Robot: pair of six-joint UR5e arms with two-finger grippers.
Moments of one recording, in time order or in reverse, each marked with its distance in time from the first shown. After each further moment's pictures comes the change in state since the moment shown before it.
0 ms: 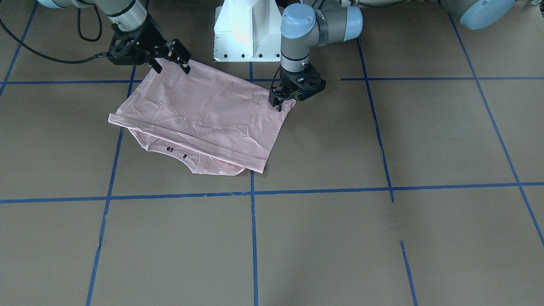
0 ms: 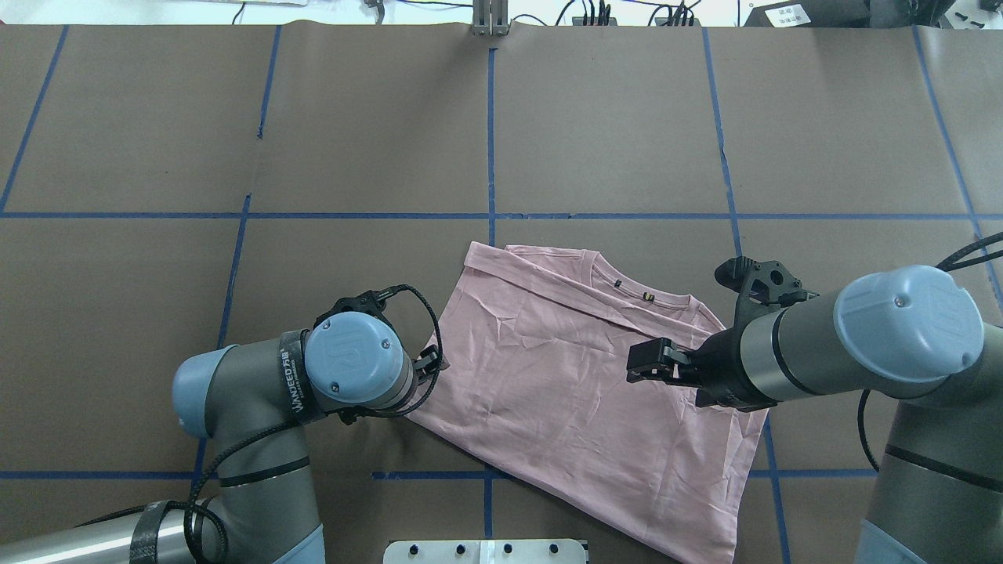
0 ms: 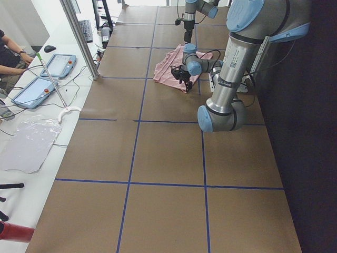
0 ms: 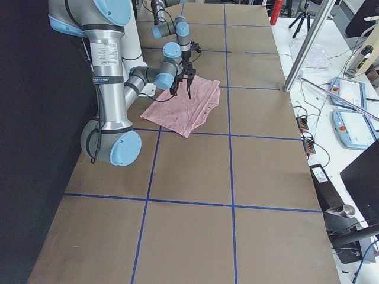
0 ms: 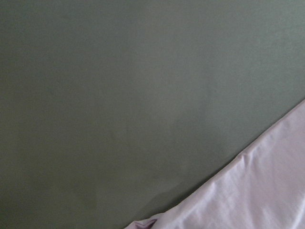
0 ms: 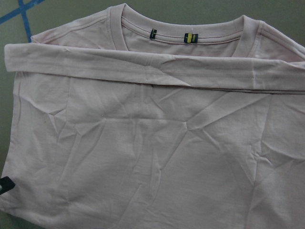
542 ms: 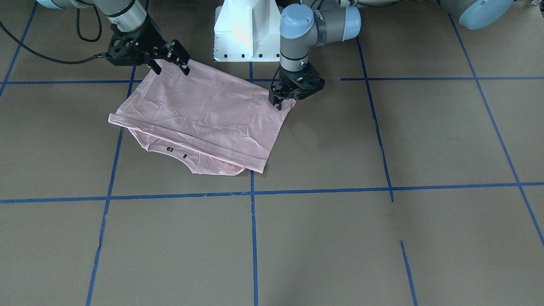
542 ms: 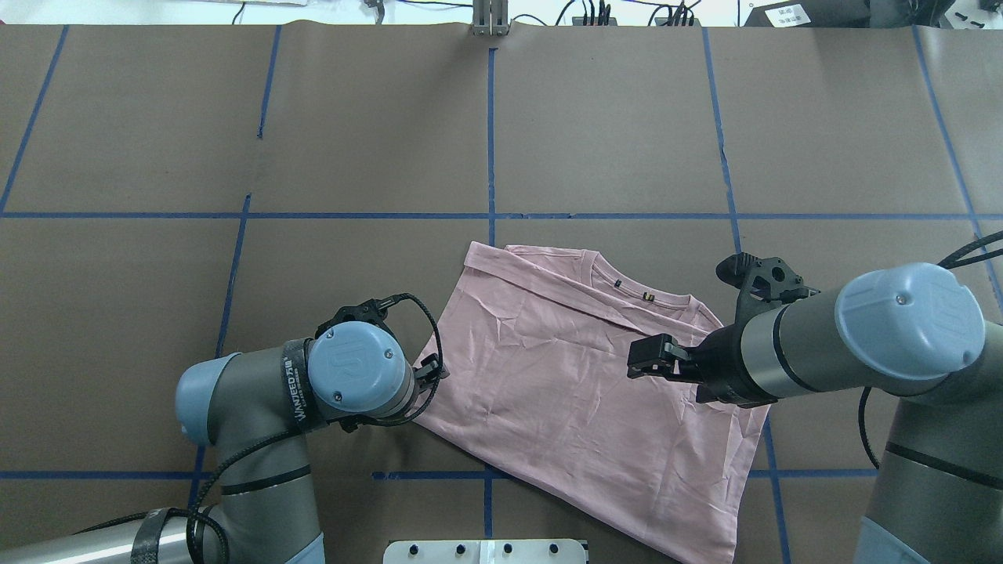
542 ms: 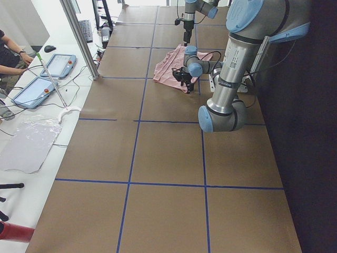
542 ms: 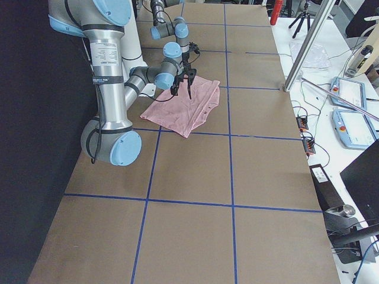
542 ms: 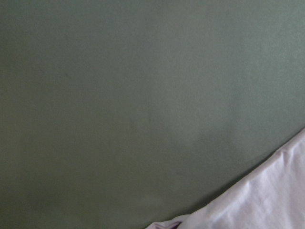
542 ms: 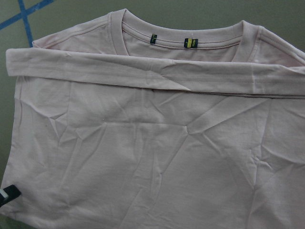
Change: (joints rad) left arm 0.014 0.003 0.000 0.000 0.000 -0.003; right arm 0.006 0.001 -0.001 0.000 -0.005 -0.001
